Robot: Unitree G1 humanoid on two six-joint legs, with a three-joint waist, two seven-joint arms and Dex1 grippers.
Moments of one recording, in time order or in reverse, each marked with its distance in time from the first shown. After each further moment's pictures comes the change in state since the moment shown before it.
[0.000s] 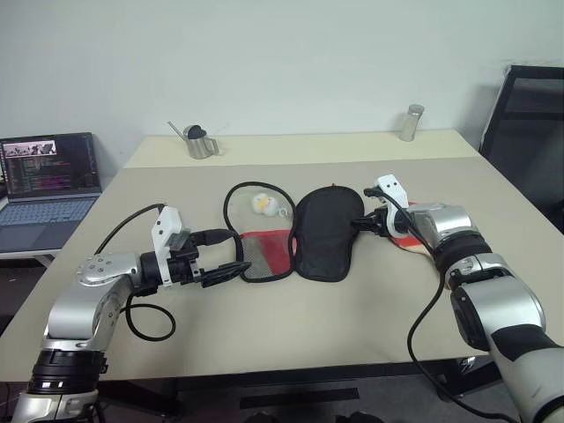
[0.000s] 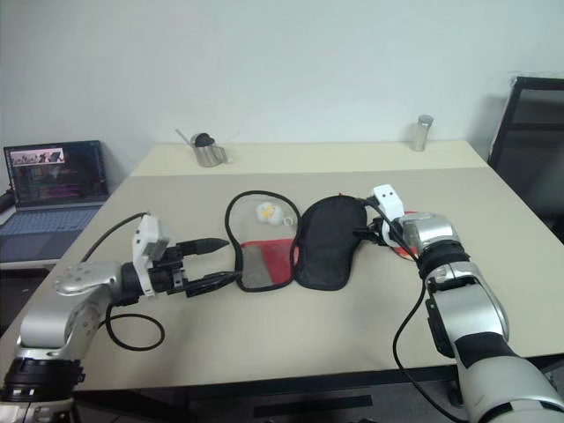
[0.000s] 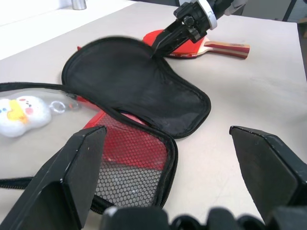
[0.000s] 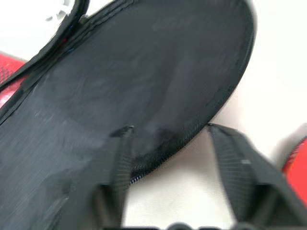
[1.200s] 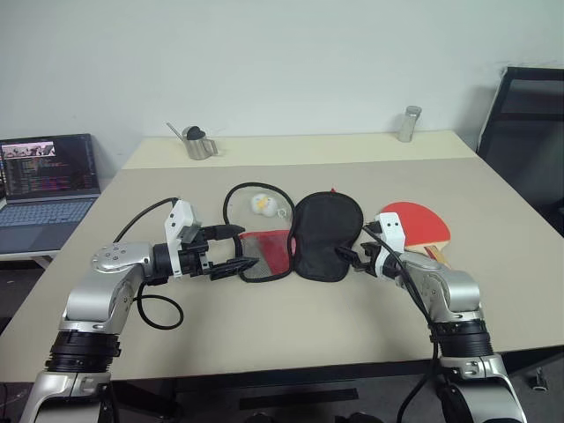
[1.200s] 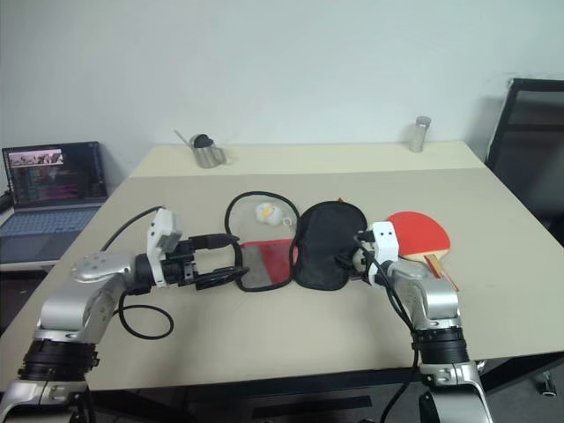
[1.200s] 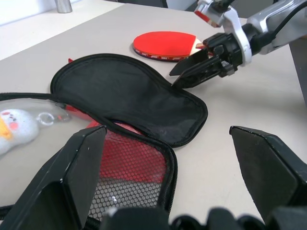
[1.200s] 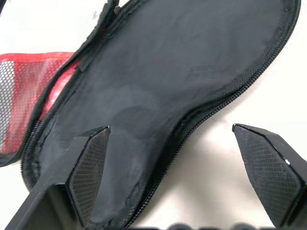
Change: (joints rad) left arm -0.097 -0.008 -0.066 0.116 0.026 -0.042 -0.051; right arm 0.594 0.208 -0.166 -0.972 0.172 0.375 -0.336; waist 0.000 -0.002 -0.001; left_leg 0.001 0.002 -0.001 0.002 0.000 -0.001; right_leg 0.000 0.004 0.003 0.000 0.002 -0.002
